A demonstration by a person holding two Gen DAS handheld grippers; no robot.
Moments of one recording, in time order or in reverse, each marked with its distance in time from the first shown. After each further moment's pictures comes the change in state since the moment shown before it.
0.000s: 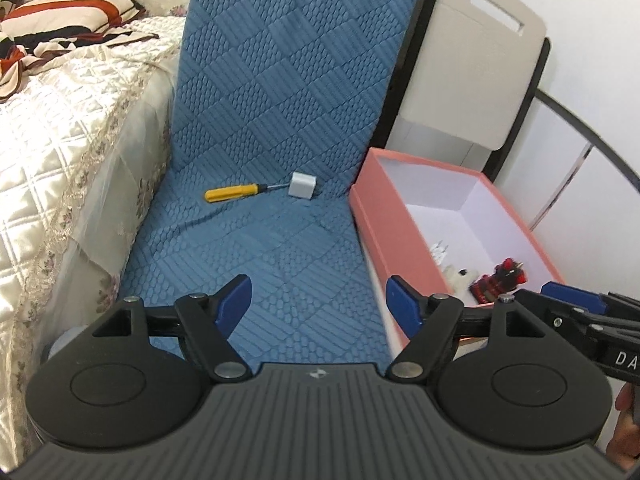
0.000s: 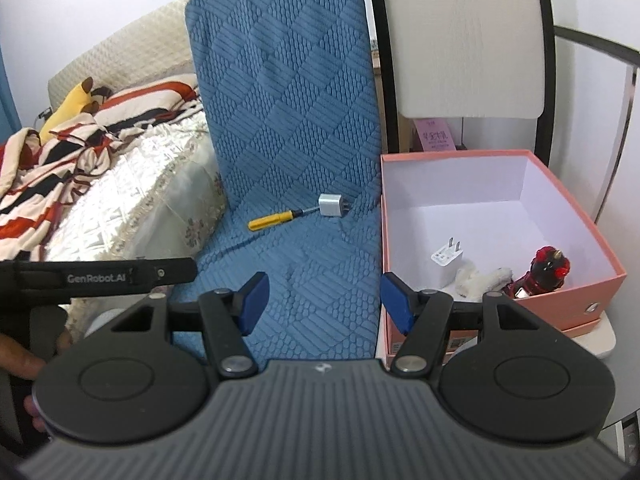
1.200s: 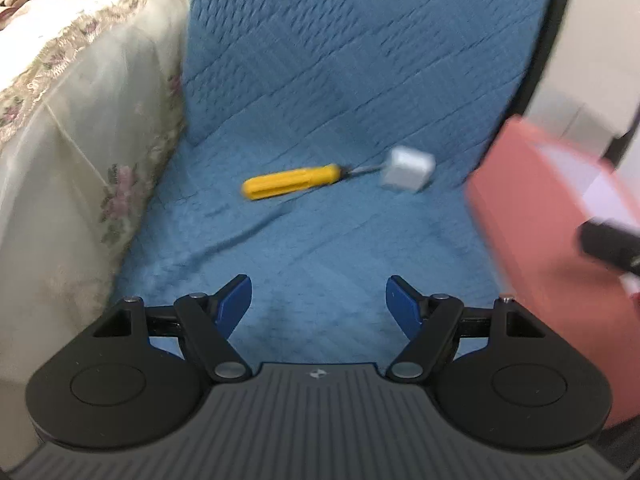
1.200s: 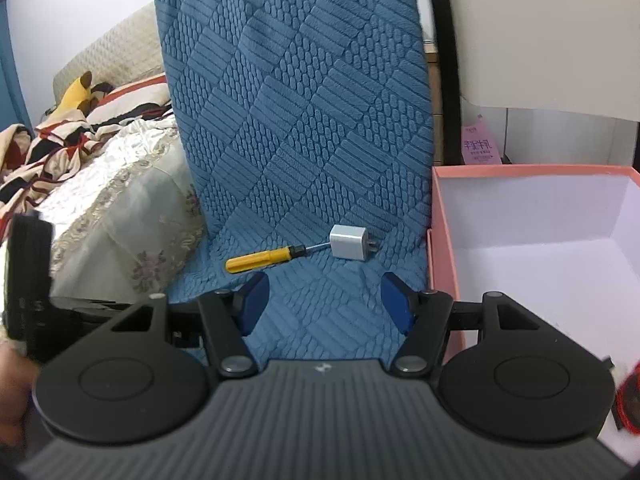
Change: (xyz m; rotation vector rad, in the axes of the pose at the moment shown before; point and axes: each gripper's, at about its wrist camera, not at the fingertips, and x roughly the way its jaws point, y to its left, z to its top) left arm 0.234 0.096 0.048 -0.007 0.142 0.140; right arm 0.199 -0.006 0.038 -0.034 -0.038 0.086
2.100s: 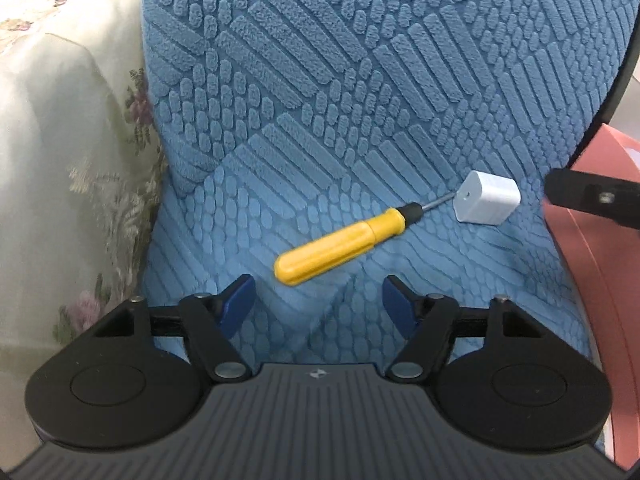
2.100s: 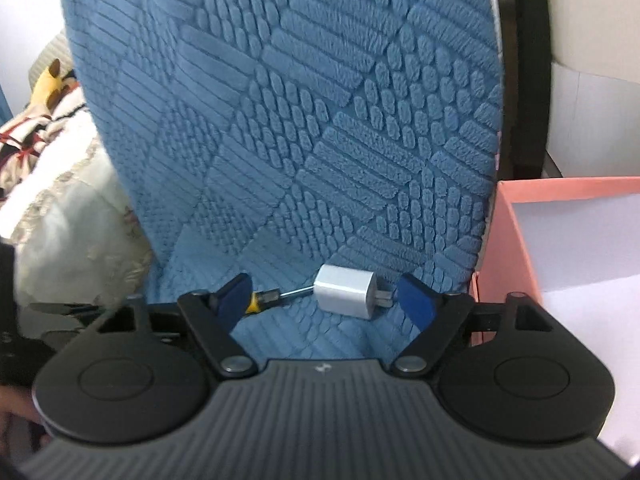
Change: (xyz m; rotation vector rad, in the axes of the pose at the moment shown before) left arm 0.097 0.029 0.070 0.084 0.066 -0.008; right arm 0.156 -0.030 0.045 0.040 0.127 0.005
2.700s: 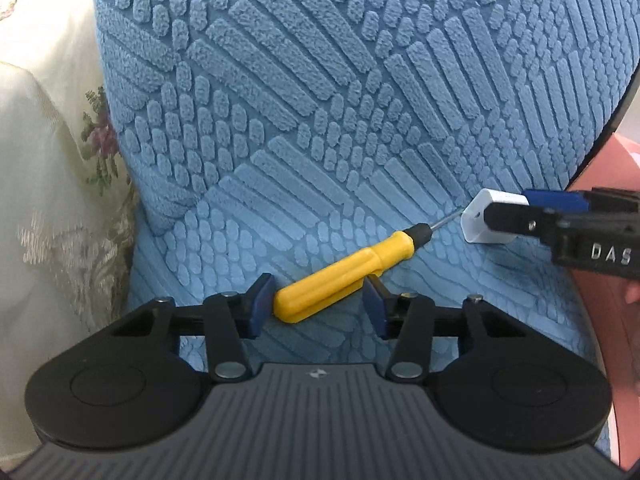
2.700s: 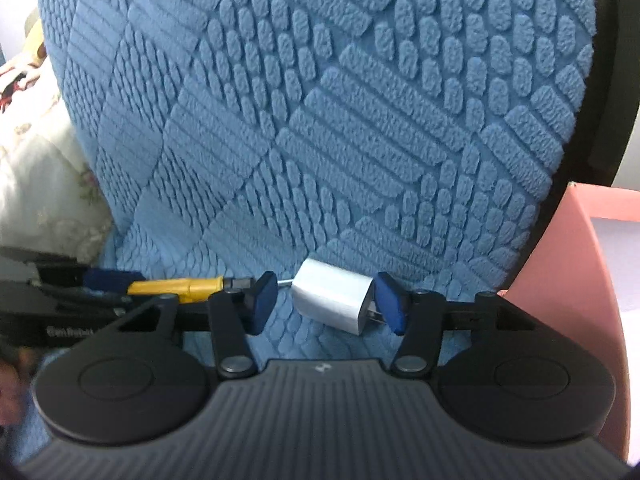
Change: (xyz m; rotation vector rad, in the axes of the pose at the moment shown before) left arm 0.023 0.012 0.026 0.036 0.013 -0.059; right arm 0.060 0.001 0.003 -0.099 0.099 -0.026
